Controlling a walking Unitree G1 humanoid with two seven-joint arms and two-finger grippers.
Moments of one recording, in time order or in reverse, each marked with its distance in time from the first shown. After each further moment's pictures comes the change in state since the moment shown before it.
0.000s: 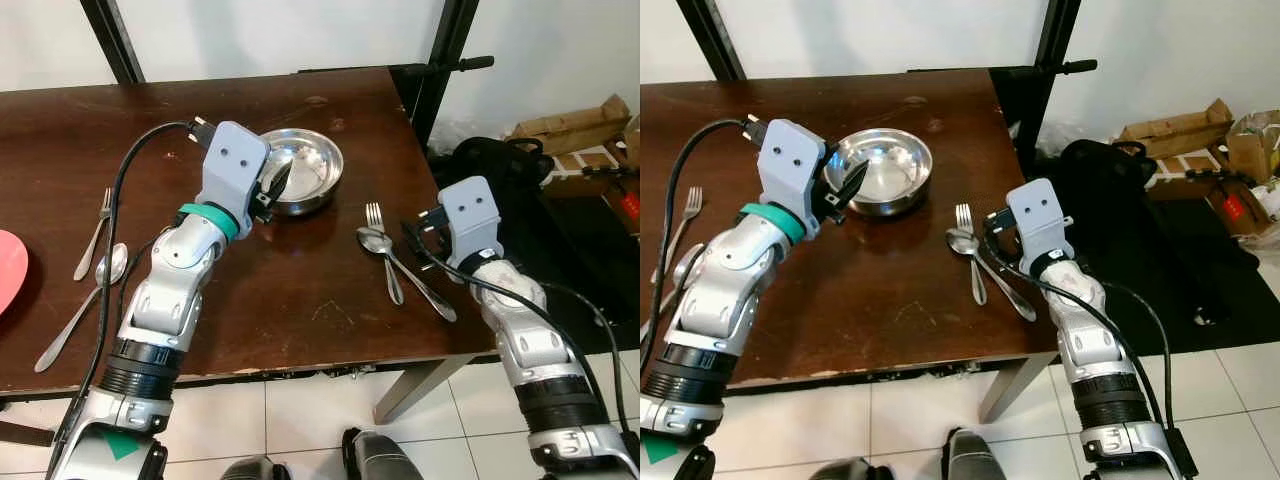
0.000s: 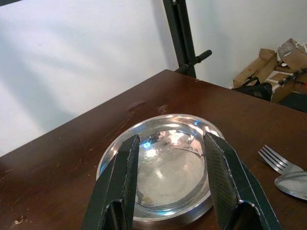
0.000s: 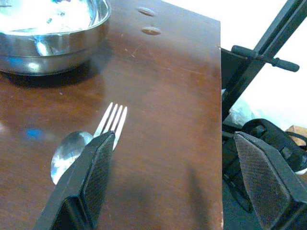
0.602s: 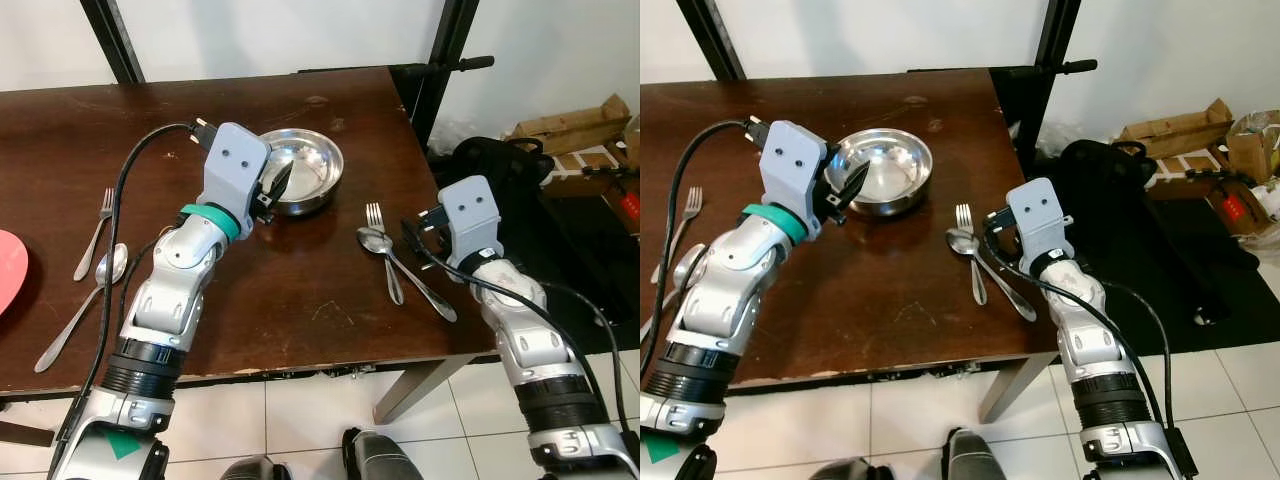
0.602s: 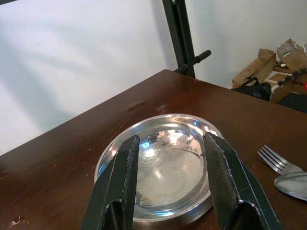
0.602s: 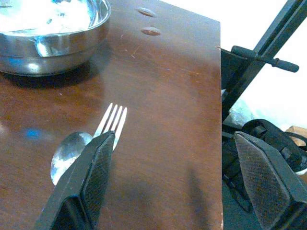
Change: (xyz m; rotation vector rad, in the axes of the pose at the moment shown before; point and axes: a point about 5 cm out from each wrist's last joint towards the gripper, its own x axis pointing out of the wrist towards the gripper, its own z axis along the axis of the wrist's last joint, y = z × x) left arm 0.001 -0.001 -0.001 -0.003 -0.002 -0.001; right arm 0.000 0.000 0.000 0.000 0.000 0.000
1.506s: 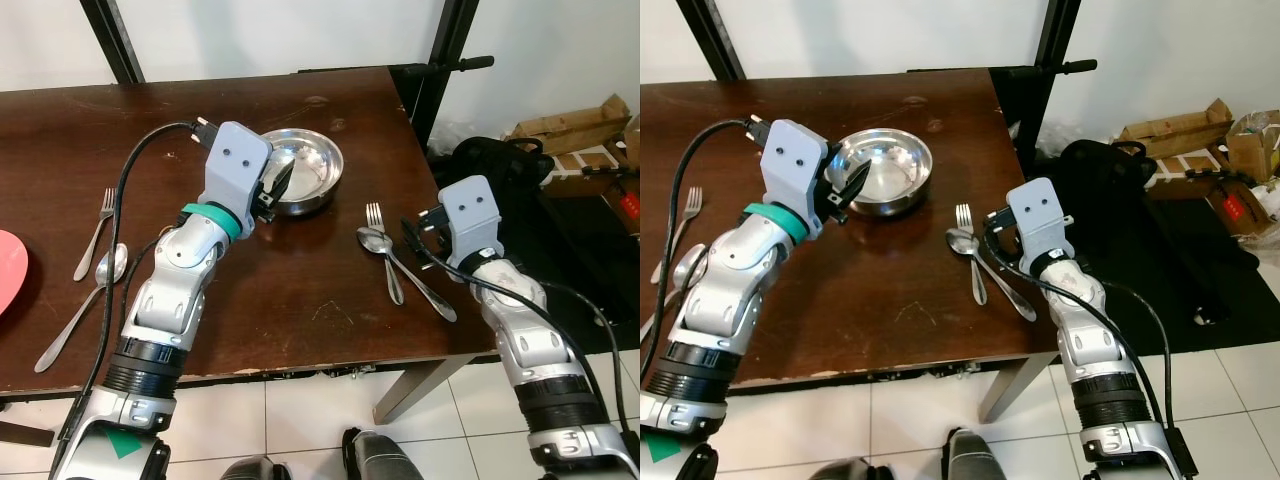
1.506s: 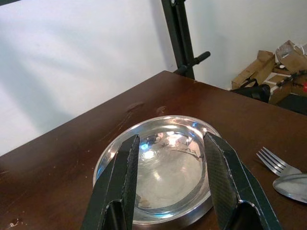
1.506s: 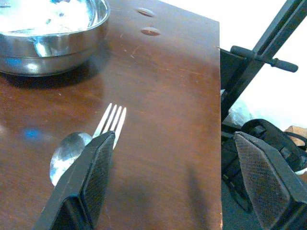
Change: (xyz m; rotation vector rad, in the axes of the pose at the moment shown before) left arm 0.001 -0.001 0.001 -0.003 -0.003 -0.001; right arm 0.000 0.000 0.000 0.000 0.000 -0.003
